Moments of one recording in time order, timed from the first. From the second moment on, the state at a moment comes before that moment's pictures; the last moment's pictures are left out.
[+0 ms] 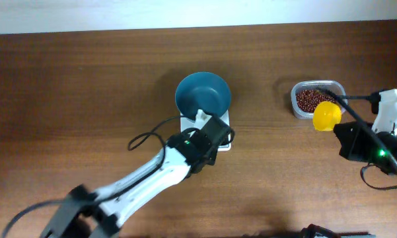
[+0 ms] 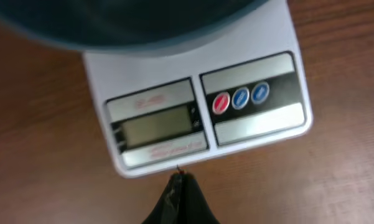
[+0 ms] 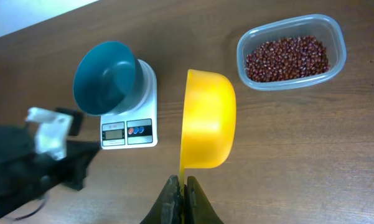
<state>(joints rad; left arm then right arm) -0.80 1.62 1.06 -0.63 -0.29 -0.45 -0.42 1.06 1.48 -1.39 -0.52 -0.10</state>
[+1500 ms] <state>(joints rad) -0.66 1.17 1.06 -1.05 -0.06 -0.07 -0.42 1.10 1.48 -1.38 -0.52 -0.10</state>
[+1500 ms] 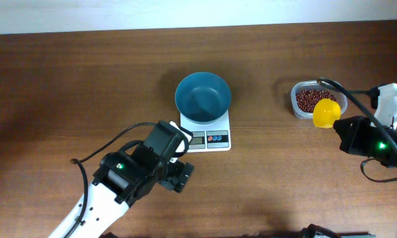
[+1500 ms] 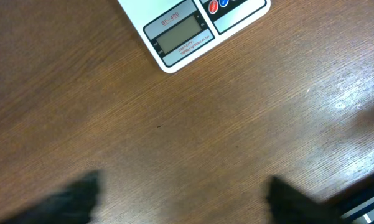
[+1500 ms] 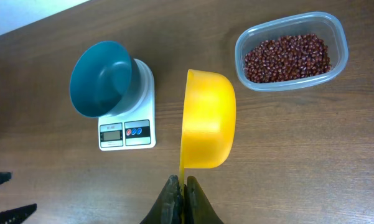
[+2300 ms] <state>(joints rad) -0.60 1.10 1.19 -1.17 -0.01 0.06 -0.42 1.10 1.48 -1.38 -0.52 -0.10</state>
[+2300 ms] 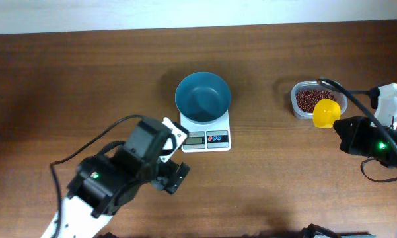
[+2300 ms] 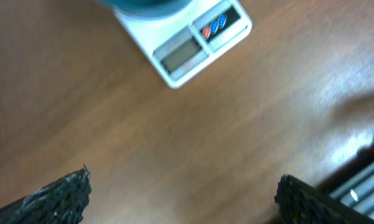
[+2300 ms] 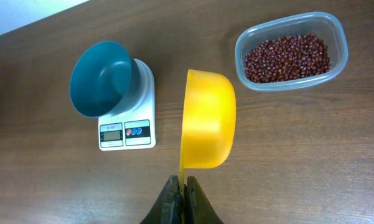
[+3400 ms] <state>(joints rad) -0.27 1.04 1.19 -1.31 0.12 0.45 -0.42 1.10 1.48 -1.38 -0.52 -0.10</state>
